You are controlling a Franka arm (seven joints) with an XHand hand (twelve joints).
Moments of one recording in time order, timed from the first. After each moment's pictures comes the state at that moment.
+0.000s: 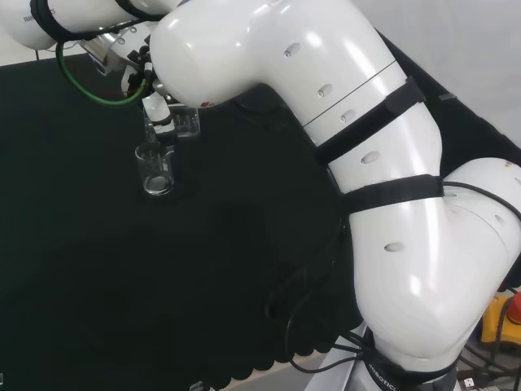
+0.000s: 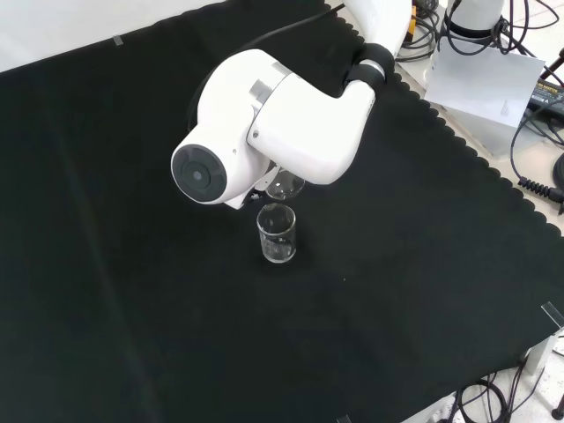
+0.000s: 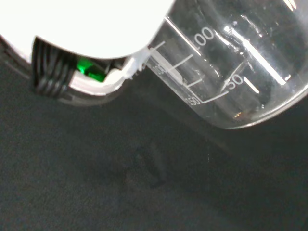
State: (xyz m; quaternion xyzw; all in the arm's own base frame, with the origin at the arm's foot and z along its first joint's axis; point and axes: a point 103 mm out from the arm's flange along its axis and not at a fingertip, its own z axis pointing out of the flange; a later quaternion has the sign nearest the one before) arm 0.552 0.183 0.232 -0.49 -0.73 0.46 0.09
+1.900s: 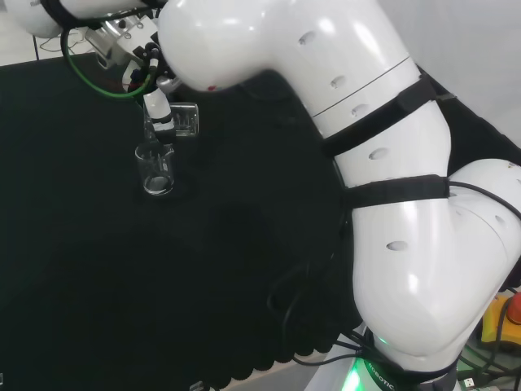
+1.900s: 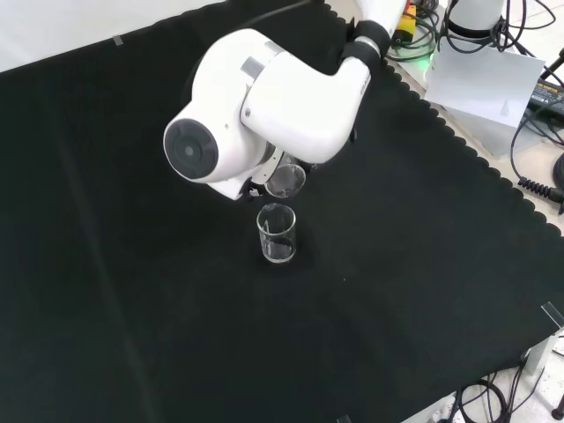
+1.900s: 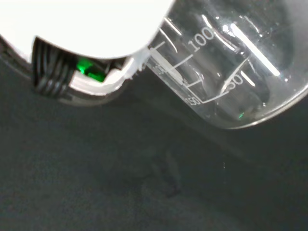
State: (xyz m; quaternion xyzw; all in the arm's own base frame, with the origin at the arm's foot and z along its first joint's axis) arm 0.550 0.178 0.237 -0.50 -0.75 0.43 0.11
